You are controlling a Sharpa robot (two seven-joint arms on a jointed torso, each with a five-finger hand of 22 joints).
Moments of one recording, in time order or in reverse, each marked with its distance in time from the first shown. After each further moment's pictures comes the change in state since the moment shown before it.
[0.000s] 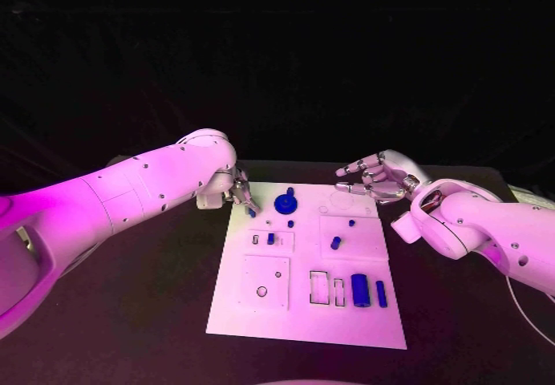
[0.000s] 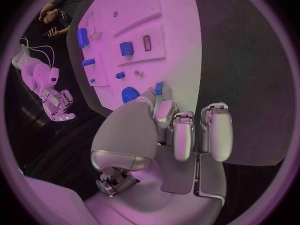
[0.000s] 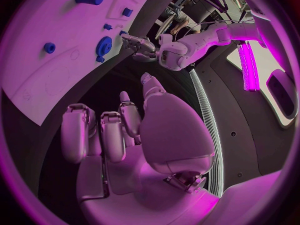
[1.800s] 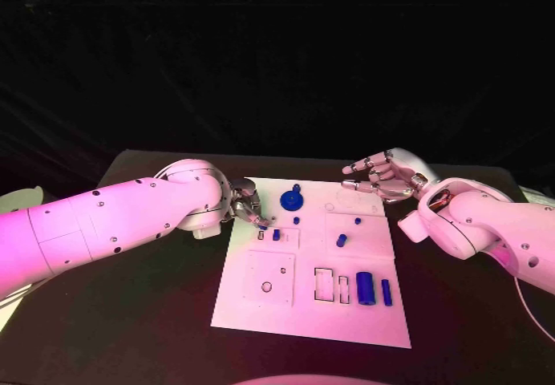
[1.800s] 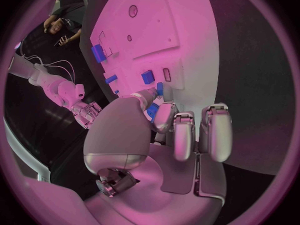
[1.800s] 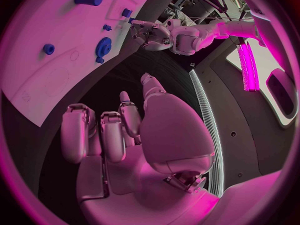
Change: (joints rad) left arm -0.081 -0.265 -0.012 0.443 -0.065 -0.262 0.124; left_hand -0.090 -0.139 0.354 -0.029 -0.003 -0.011 0.013 0.043 0.031 0.043 -0.004 0.043 0.037 0.000 0.000 0.000 0.000 0.000 -0.004 -0.003 0.012 0.000; right arm -0.003 -0.003 0.000 0.000 0.000 0.004 0.002; right_hand -0.004 0.004 0.000 0.000 0.000 0.000 0.000 0.000 0.000 -0.002 0.002 0.003 -0.001 0.000 0.000 0.000 0.000 0.000 0.000 0.000 0.000 -0.001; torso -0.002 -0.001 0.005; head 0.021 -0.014
